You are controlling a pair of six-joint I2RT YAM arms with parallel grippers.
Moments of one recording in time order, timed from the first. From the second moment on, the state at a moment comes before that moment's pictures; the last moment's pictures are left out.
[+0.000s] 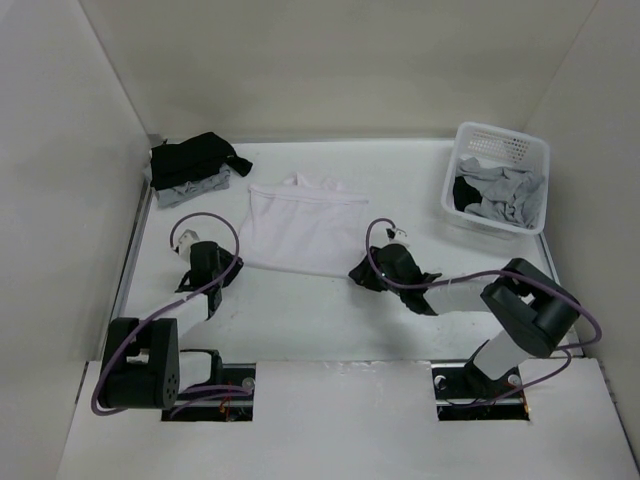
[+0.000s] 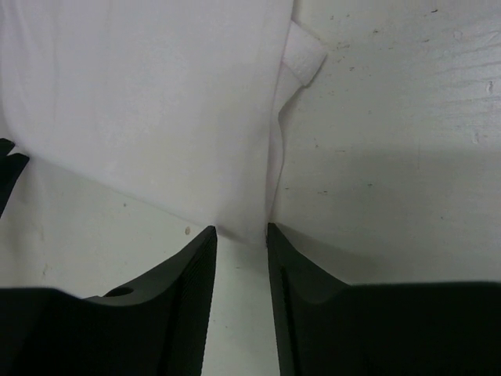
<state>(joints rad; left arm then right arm) -0.04 1.22 0.29 0.27 -0.10 -0.89 0.75 1.56 0.52 0.43 0.13 0.92</state>
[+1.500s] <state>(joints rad) -0.16 0.19 0.69 -0.50 -0.17 -0.79 1.23 0.57 0.82 -0.52 0.54 0.85</state>
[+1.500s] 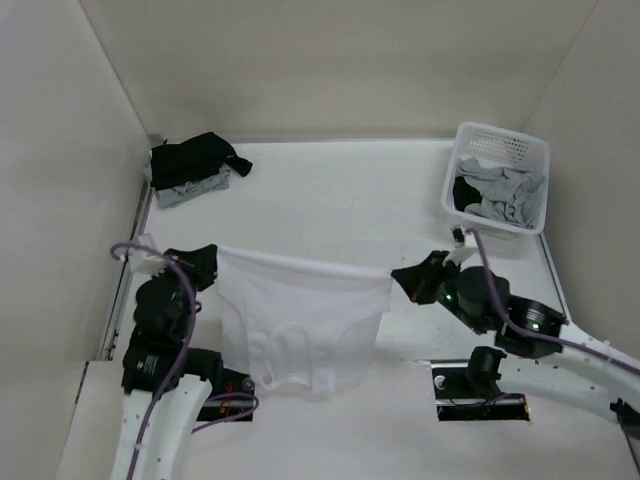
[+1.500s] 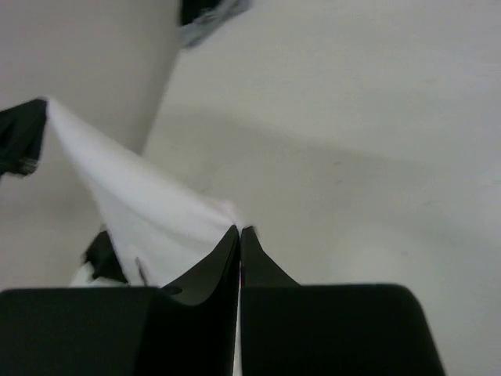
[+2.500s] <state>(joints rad) -0.22 0.97 0.43 0.21 -0.15 -0.86 0.36 1.31 0.69 0.06 -0.12 0.73</state>
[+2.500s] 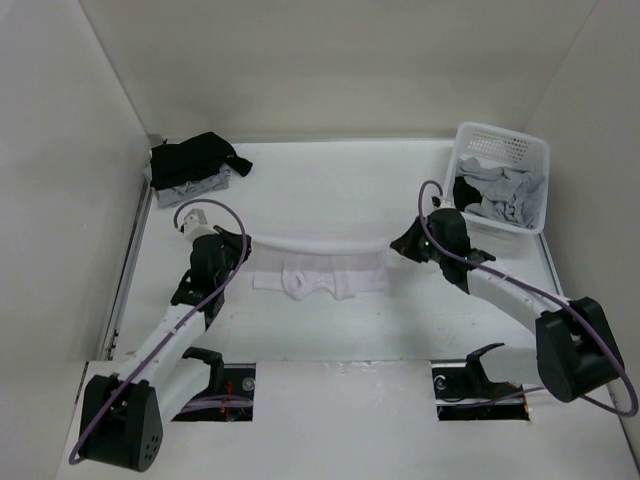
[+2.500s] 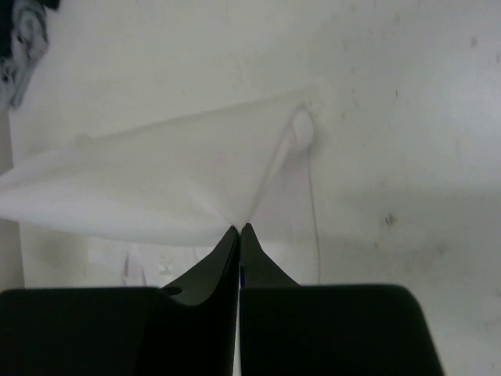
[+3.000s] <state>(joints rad) -0.23 0.46 0.22 -0.10 -0.13 -0.91 0.52 0.89 0.38 0.00 -0.04 0.81</state>
